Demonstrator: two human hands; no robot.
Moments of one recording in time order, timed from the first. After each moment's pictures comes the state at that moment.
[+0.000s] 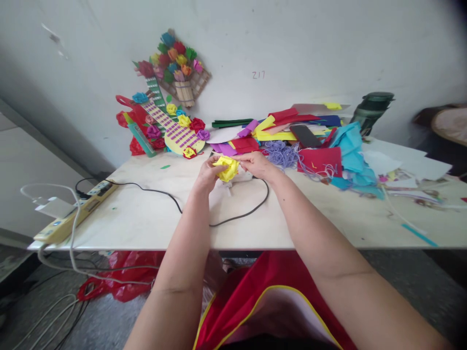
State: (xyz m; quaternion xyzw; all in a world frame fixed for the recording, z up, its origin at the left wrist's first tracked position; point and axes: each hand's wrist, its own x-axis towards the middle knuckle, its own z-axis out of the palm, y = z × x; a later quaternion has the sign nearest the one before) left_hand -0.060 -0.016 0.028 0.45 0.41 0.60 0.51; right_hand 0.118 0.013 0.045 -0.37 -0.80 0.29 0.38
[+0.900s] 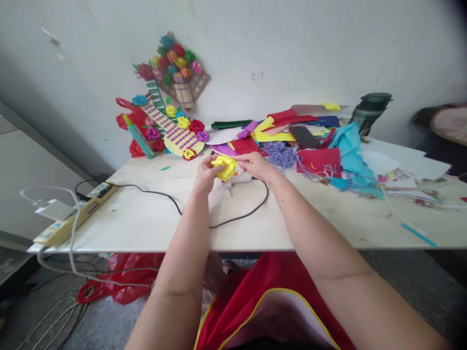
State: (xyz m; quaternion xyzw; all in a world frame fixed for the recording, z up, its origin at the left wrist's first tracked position) left_hand -0.062 -0.012 0.026 0.49 0.40 0.62 0.46; right_hand 0.115 0.014 0.043 -0.36 -0.77 0.34 0.40
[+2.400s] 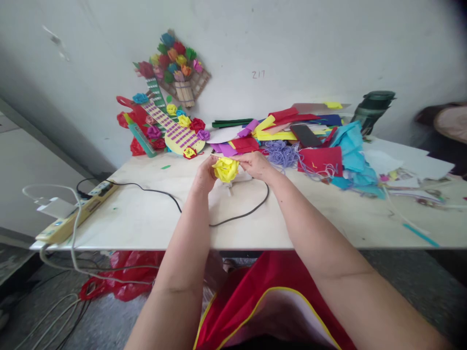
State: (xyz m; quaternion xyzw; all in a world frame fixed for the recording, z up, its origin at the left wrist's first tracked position) left_hand -0.065 -0.011 0.029 0.40 0.39 0.62 0.55; right_hand 0.120 0.011 0.044 -0.37 -0.84 0.16 0.36
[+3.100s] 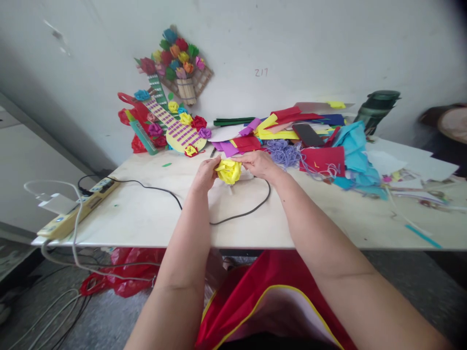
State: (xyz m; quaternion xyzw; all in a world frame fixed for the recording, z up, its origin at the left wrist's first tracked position) left_hand -0.069 -0.009 0.025 0.41 0.44 0.61 0.52; right_hand 0.124 0.003 0.055 -0.40 -0.88 0.07 0.26
